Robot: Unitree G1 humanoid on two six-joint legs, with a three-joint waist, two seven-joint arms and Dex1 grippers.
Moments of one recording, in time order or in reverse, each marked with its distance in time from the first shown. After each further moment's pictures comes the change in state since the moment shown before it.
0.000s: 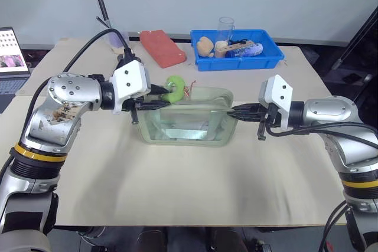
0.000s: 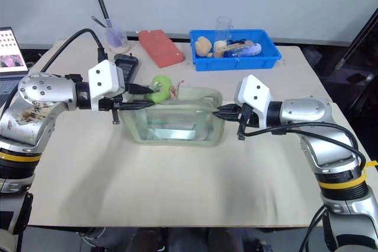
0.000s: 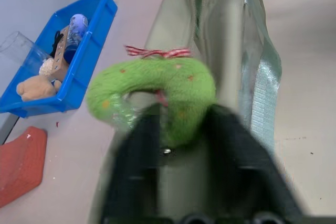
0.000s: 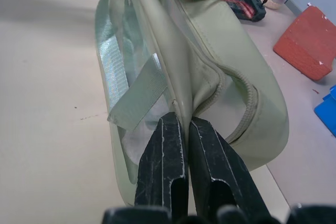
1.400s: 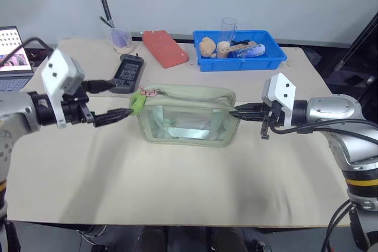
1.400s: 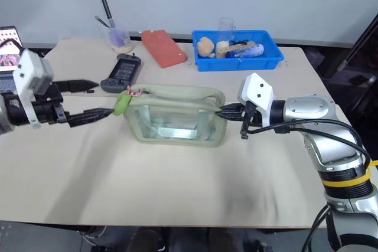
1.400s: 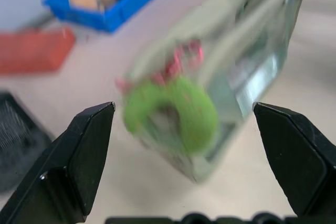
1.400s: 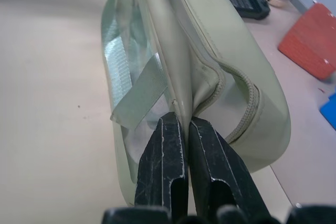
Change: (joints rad) left arm 0.385 0.149 0.461 -0.242 -0.335 0.466 0.154; right arm -0.020 -0.024 0.004 0.041 0.026 -0.002 0.020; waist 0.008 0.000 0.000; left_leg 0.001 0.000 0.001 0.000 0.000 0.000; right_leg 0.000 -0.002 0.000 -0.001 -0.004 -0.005
